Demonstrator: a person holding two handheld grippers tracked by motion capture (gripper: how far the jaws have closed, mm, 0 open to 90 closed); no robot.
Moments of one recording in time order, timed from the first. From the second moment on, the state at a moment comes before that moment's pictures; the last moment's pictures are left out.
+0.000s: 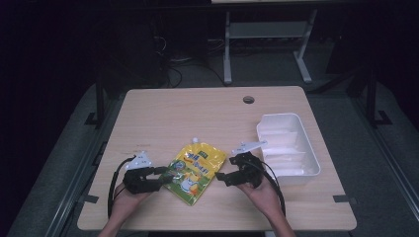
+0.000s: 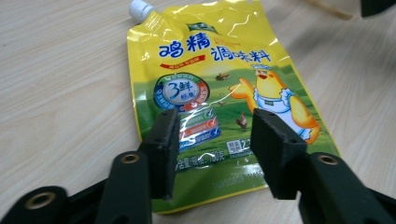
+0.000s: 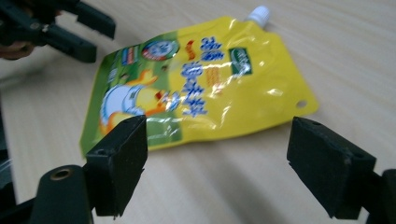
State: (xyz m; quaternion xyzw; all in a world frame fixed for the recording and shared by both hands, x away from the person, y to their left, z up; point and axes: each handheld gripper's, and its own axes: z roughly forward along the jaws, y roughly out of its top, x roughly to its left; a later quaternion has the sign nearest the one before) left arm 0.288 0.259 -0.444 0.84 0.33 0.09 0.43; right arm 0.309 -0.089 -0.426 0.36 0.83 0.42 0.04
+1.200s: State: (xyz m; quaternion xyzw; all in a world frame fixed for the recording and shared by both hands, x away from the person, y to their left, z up) left arm 0.293 0.255 -0.456 0.85 0.34 0.09 0.38; right arm 0.390 -0.069 -0.448 0.48 0.81 0.34 -0.03
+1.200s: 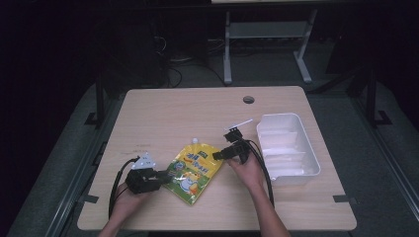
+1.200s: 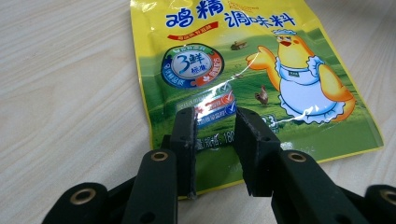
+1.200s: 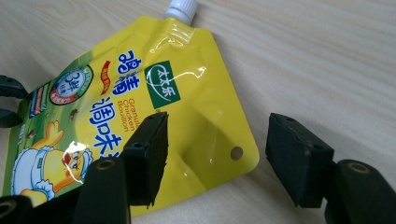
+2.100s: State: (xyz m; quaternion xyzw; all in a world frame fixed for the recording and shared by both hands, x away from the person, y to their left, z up) left arm 0.293 0.255 -0.457 0.85 0.34 0.09 0.38; right arm 0.381 -0.065 -0.458 0.47 0.78 0.39 -0.07
